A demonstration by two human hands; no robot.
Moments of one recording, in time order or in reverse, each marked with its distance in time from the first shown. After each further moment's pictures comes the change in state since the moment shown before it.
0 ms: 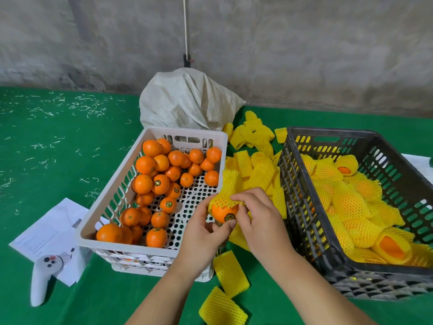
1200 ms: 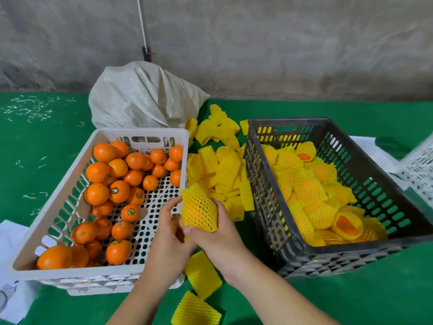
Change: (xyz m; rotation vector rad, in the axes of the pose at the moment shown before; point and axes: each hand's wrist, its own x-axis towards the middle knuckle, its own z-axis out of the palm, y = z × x) left_hand 0.002 -0.008 0.009 0.436 0.007 0.123; right_hand -0.022 -0.002 0.013 0.811 -0.159 0.810
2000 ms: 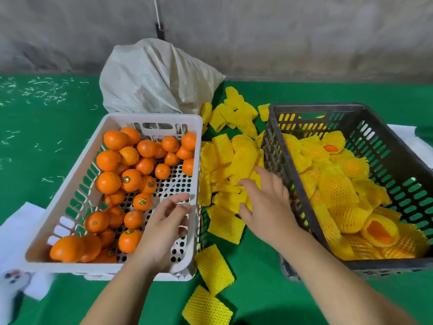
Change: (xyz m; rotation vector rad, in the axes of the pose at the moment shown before) left_hand 0.039 -0.029 -0.027 -0.334 0.023 -0.475; right_hand 0.075 -0.001 -0.084 -1.407 0.157 -0.456
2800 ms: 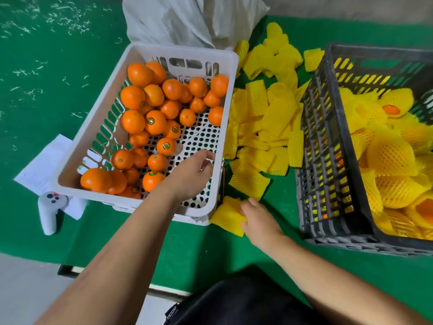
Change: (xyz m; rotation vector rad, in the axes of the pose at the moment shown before) left_hand 0.030 -0.012 -0.016 0.738 -0.162 0.009; right_hand -0.073 -0.028 0.131 0.226 -0.552 0.010
